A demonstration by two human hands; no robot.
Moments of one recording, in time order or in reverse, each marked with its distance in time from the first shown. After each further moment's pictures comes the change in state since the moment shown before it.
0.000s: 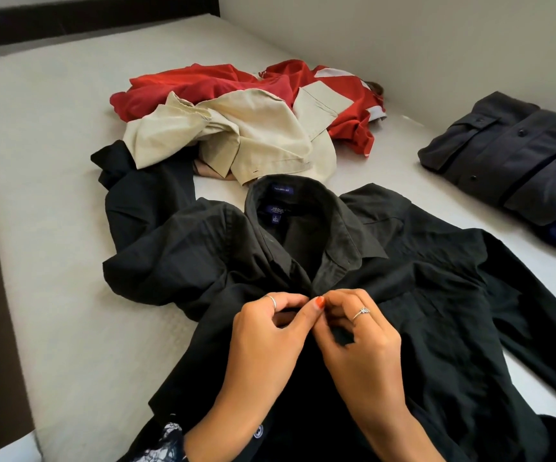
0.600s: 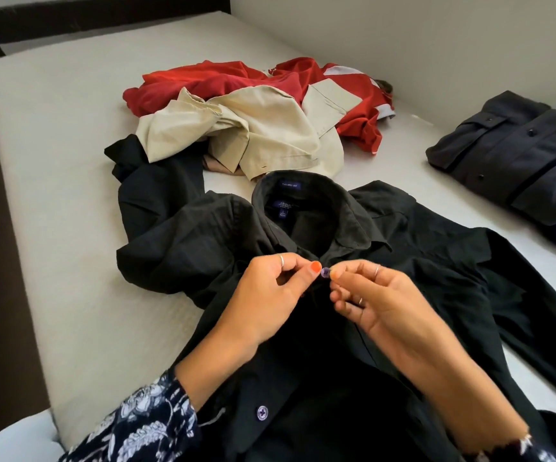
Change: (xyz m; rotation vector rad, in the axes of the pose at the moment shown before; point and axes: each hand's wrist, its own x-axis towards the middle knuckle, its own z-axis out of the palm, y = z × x) left_hand 0.030 0.016 -0.016 0.150 -0.152 0.152; right_hand 0.051 -0.018 -0.033 0.847 -0.321 0.882
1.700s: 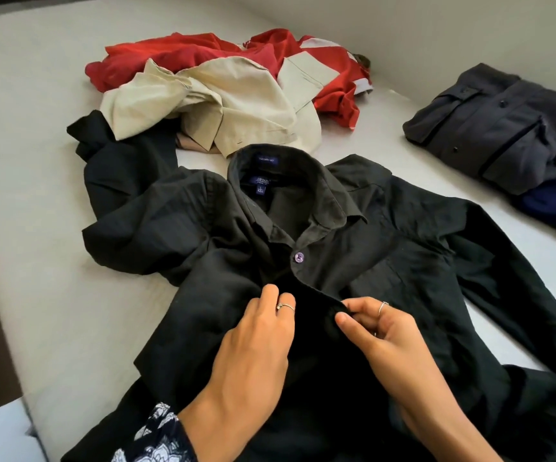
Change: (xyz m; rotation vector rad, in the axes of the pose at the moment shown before) left_hand -0.063 -0.041 0.032 1.029 0.021 0.306; right_hand -0.050 0.052 -0.038 -0.408 0.174 -0.037
